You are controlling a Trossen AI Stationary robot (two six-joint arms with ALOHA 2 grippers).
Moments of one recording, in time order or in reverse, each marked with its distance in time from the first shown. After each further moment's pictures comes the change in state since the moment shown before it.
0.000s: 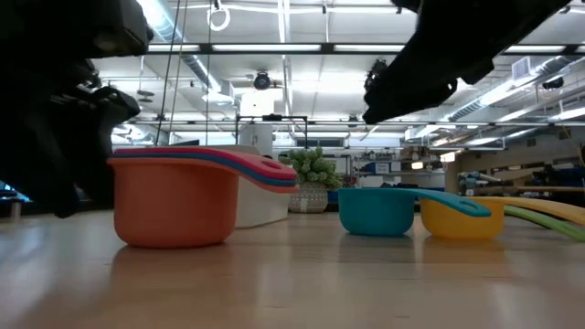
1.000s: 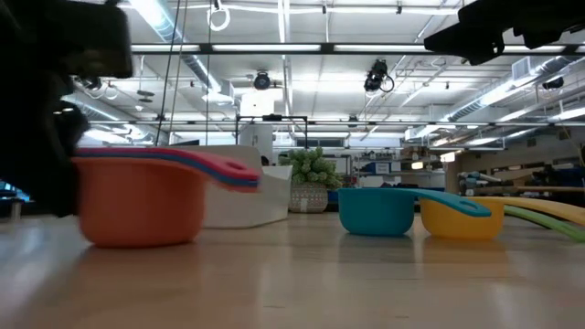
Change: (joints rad) left arm -0.021 0.009 0.000 -0.063 -0.044 -0.472; right arm 0.111 -0.501 -0.468 0.448 0.054 -0.441
